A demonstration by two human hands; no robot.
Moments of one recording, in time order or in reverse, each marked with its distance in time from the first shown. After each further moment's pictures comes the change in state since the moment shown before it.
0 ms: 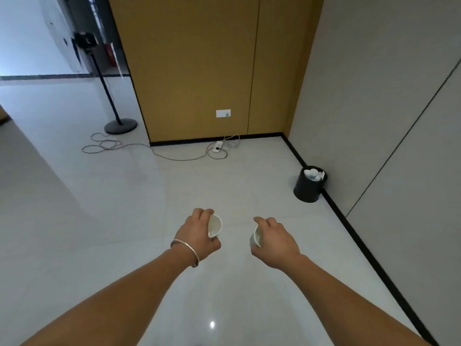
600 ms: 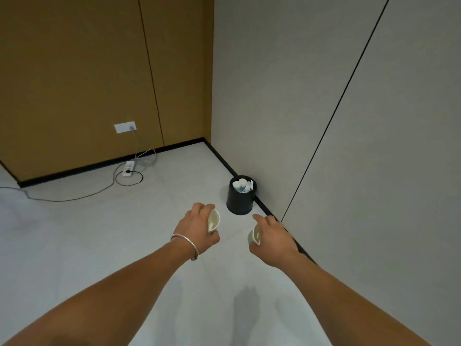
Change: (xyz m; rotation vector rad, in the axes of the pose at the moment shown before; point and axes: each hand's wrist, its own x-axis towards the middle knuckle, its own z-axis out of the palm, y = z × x) left_hand 0.358 0.206 0.106 -0.067 -0.148 0.374; right_hand 0.201 0.245 -0.131 0.006 0.102 0.372
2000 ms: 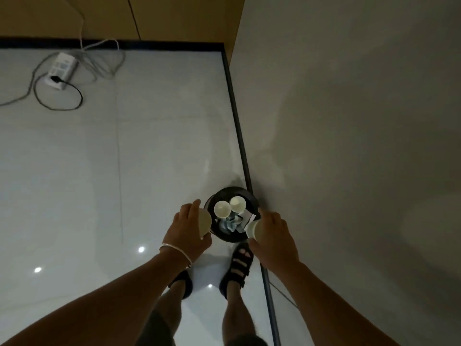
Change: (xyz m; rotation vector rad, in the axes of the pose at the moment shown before) left_hand 0.696 -0.137 0.349 -0.287 -0.160 -0.561; right_hand 0.812 0.249 0.095 -0.051 -0.370 -0.065
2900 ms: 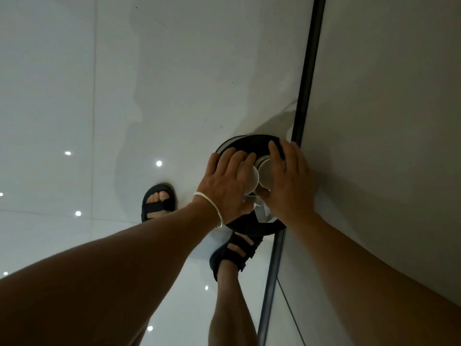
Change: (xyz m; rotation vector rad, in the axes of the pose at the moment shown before) left_hand 0.153 -0.081 0.249 0.341 0.000 0.157; right_hand 0.235 0.113 0.212 -0.307 0.004 -0.392
